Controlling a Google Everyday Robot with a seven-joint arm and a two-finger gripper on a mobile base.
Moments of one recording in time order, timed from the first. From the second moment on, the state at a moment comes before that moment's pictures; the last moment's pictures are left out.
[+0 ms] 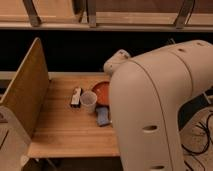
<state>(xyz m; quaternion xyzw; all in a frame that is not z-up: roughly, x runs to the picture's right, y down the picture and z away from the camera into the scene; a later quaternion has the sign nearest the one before) 0.057 -0.043 0.868 -0.12 -0.02 -0.16 0.98</state>
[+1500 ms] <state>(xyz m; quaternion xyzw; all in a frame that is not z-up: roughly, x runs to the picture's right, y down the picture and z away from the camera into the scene) -0.072 -0.121 0.865 -0.01 -0.18 -0.26 0.95</state>
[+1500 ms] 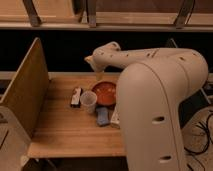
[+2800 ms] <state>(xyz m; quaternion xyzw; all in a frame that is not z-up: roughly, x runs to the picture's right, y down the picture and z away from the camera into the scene) -0.002 -0.196 0.858 0.10 -0.12 0.02 0.99</state>
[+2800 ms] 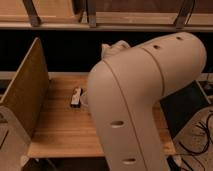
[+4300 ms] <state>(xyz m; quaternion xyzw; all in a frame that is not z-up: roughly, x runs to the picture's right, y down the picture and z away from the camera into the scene) -0.204 -0.117 0.824 -0.05 -0.25 0.19 0.95</state>
